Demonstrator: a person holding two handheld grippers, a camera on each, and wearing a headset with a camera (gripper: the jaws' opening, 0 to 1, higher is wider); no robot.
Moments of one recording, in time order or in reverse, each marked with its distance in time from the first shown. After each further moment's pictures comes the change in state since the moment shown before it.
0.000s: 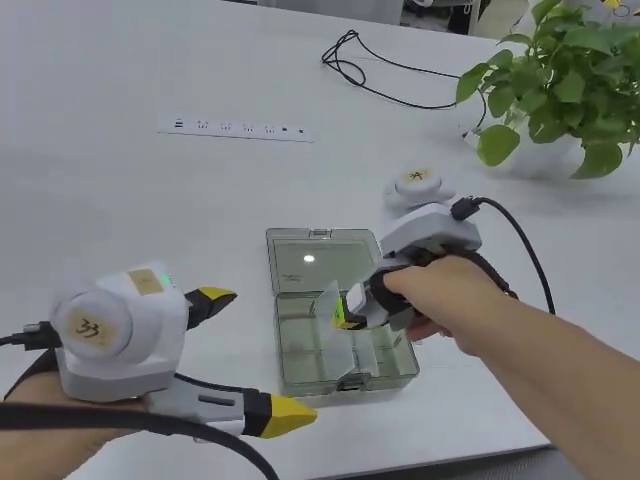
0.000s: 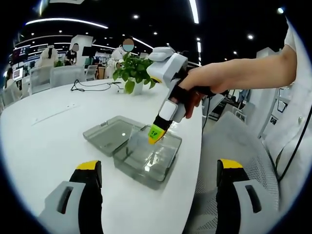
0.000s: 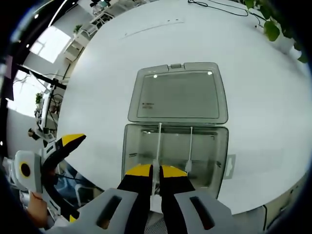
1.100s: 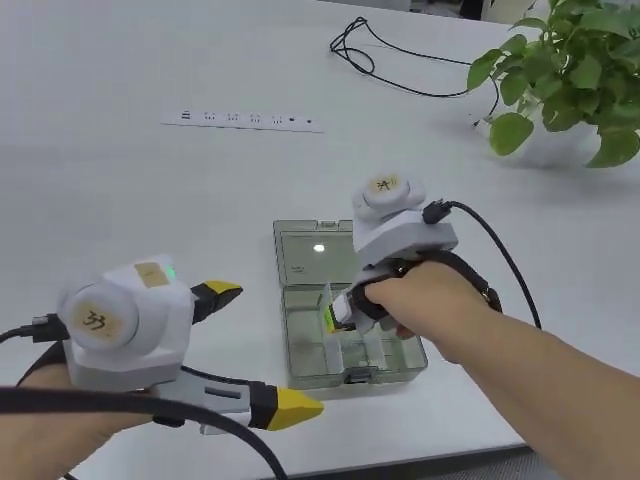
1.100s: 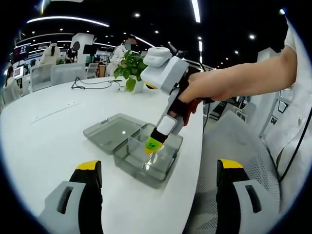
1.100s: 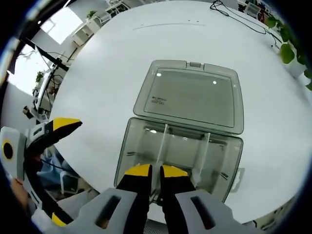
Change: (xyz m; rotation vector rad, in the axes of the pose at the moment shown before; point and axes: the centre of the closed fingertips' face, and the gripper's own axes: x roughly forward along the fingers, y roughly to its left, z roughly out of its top) left arm 0.001 0.002 -0.003 -0.009 0.014 0.007; right arm 0.025 0.007 -0.003 -0.170 0.009 -0.043
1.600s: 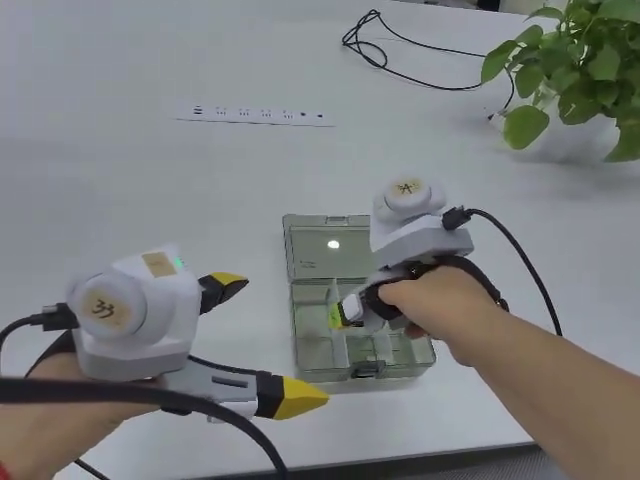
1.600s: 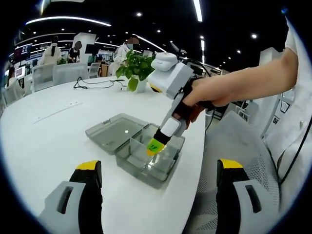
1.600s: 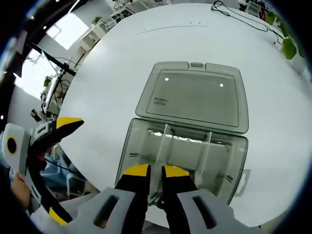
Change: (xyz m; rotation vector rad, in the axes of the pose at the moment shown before) left arm 0.000 0.002 0.002 -0.003 0.007 0.026; right arm 0.001 0.000 -0.001 0.015 -0.054 0.092
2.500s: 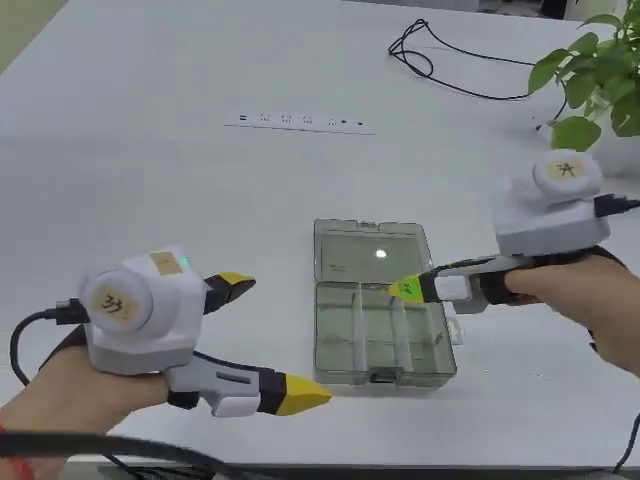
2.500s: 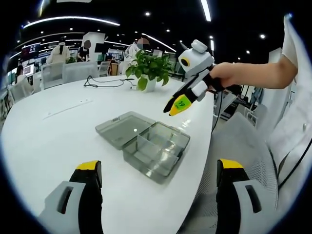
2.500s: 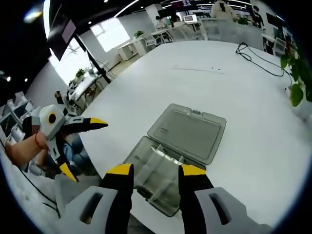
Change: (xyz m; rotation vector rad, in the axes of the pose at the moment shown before) left arm -0.016 0.001 -0.002 -0.029 0.001 0.095; right arm -0.092 -0.016 0.024 -0.332 -0.223 0.172
